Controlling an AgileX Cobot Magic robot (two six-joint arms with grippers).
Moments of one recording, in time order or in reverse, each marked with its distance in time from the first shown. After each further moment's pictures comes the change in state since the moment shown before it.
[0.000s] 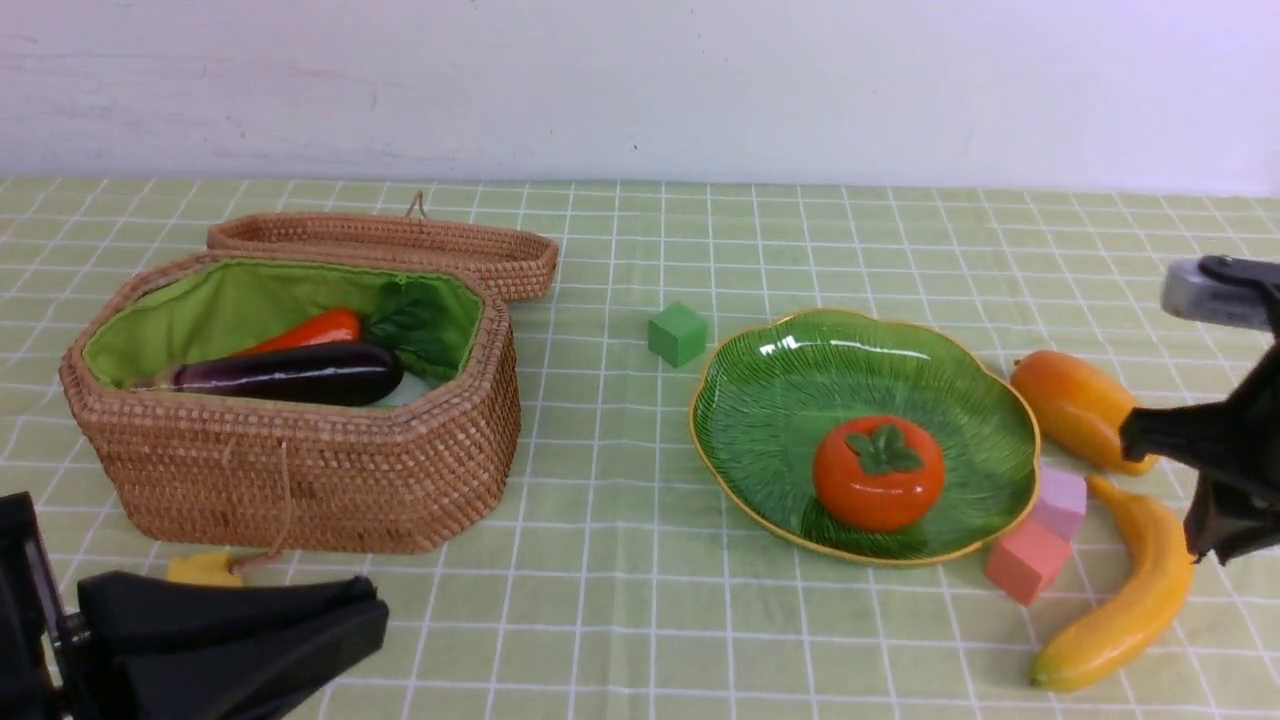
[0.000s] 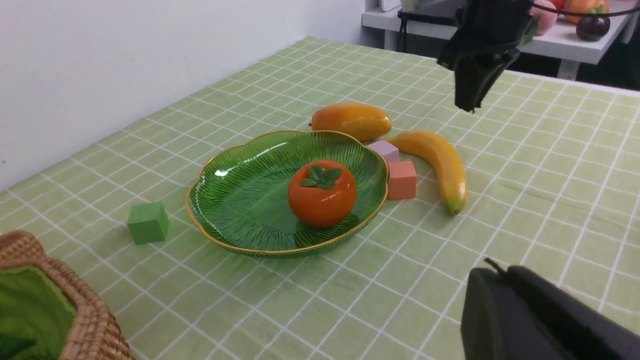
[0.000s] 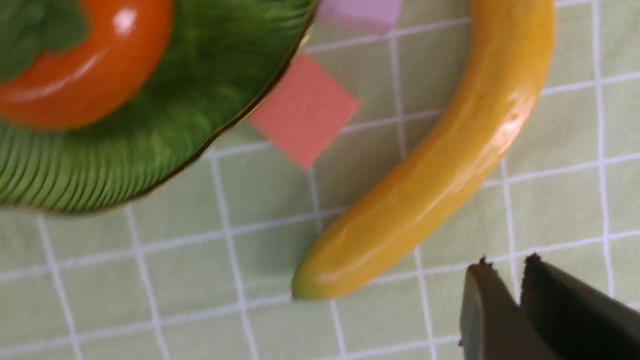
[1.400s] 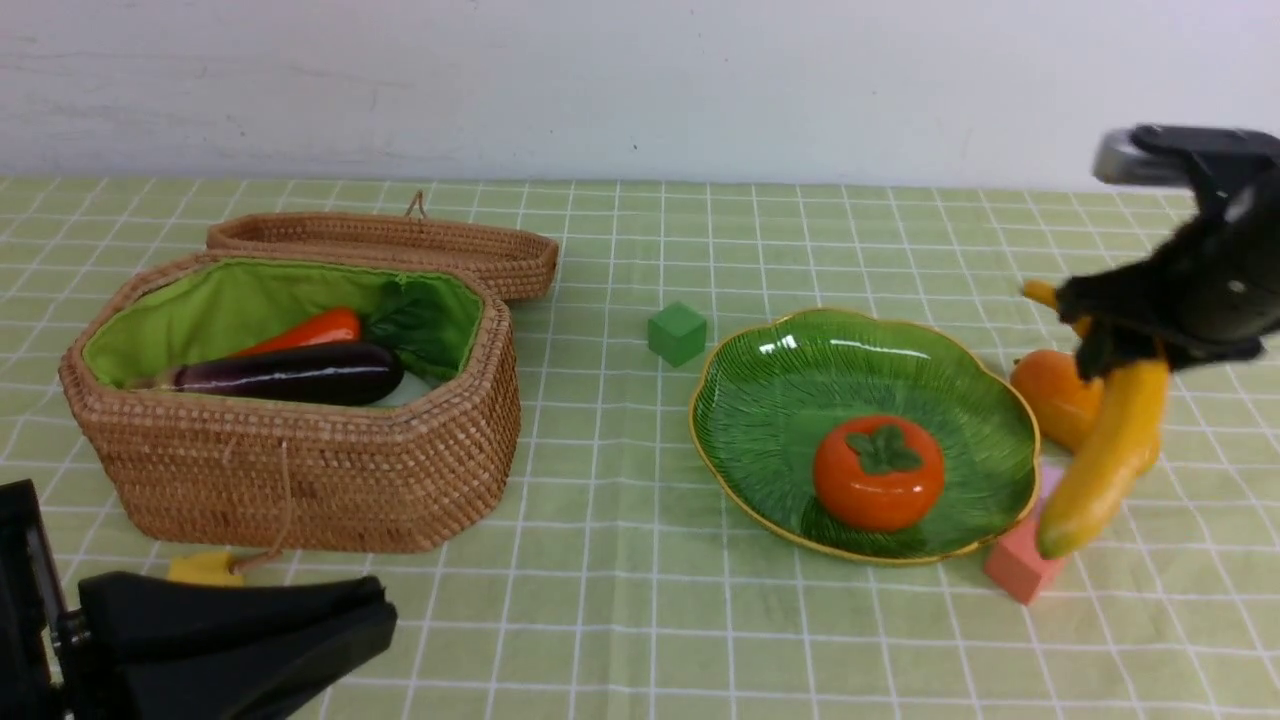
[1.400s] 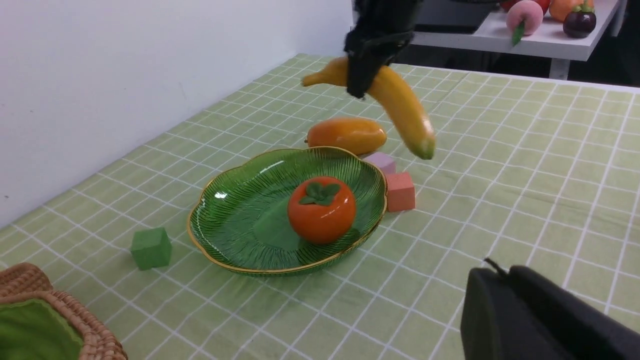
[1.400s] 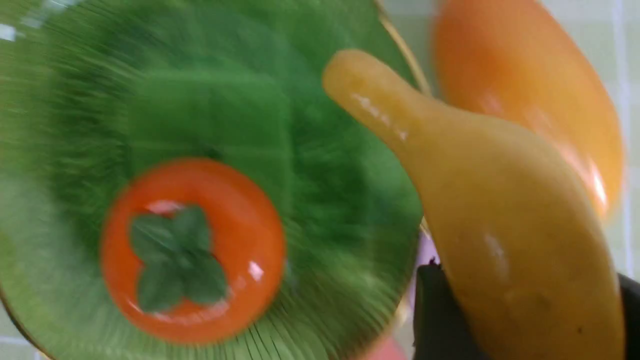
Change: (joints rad) right arm 0.081 0.227 -0.352 0.050 -0.168 -0.373; left arm 0.000 0.000 0.000 -0.044 -0.008 0.059
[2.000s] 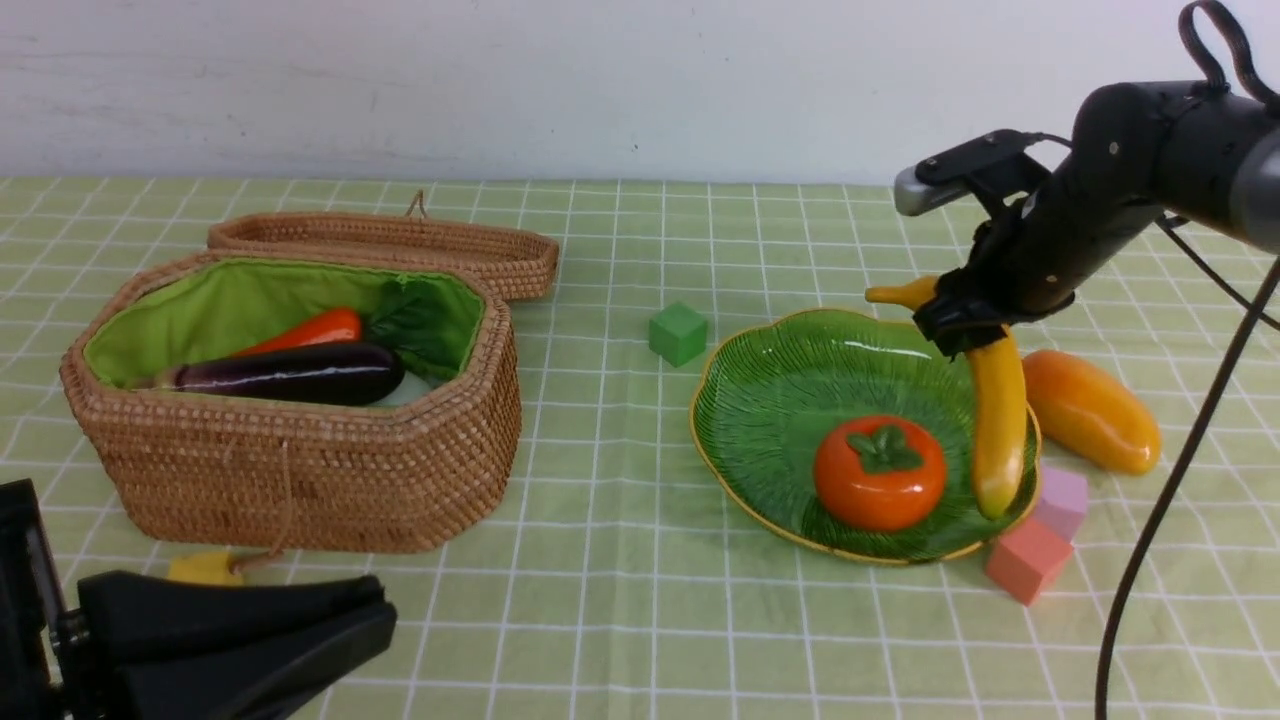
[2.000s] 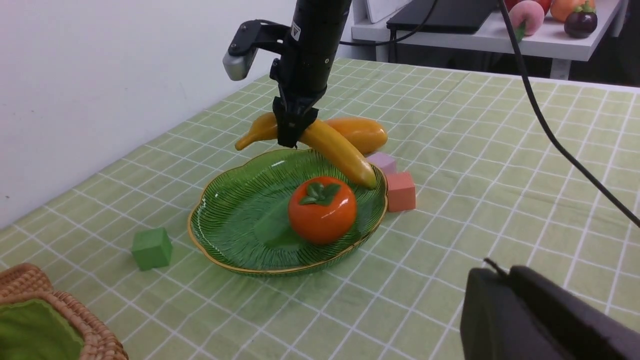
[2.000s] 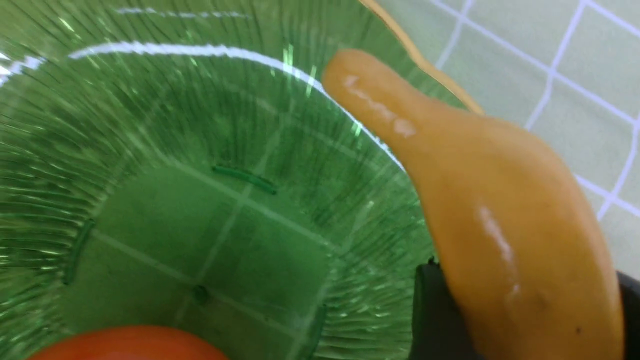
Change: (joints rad) right arm 0.044 0.338 -0.303 -0.016 -0.008 -0.291; left arm 0.000 0.000 0.000 0.000 0.000 0.001
